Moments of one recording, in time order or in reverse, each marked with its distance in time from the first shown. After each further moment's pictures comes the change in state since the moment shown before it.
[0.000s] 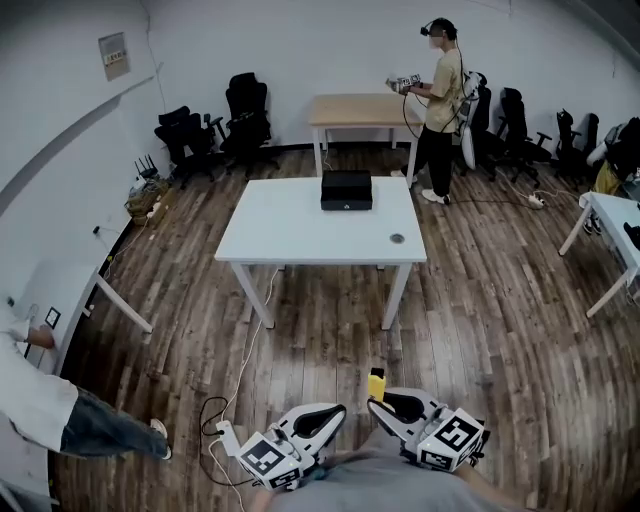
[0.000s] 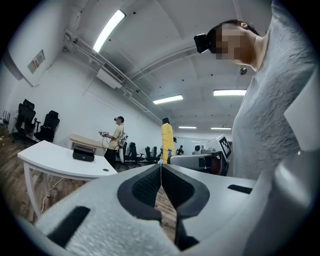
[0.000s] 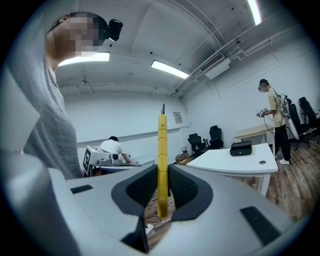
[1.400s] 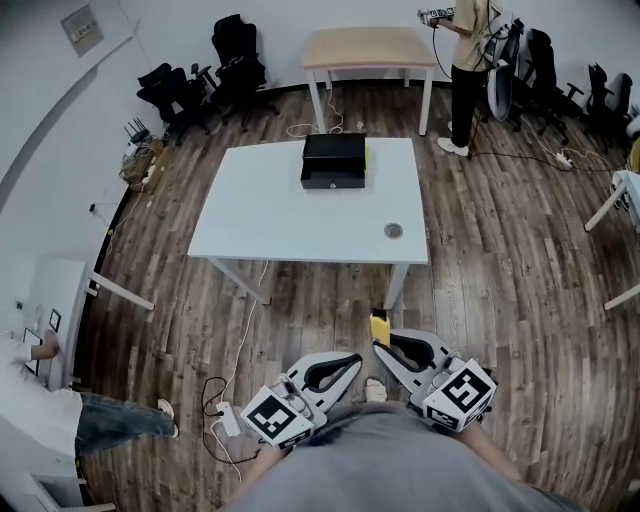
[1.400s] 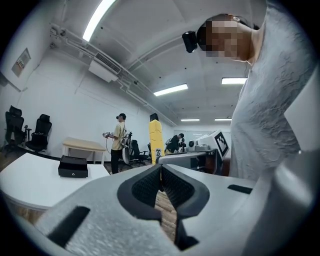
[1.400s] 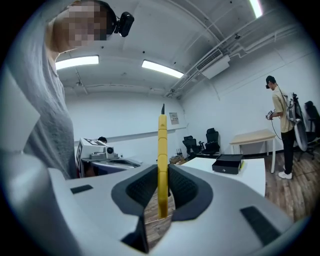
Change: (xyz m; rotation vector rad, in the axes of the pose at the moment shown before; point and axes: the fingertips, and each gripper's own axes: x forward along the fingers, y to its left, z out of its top) left arm 0.246 0.142 0.058 0.054 0.082 -0.003; right arm 0.061 -0.268 0.094 -0.032 0.027 0.016
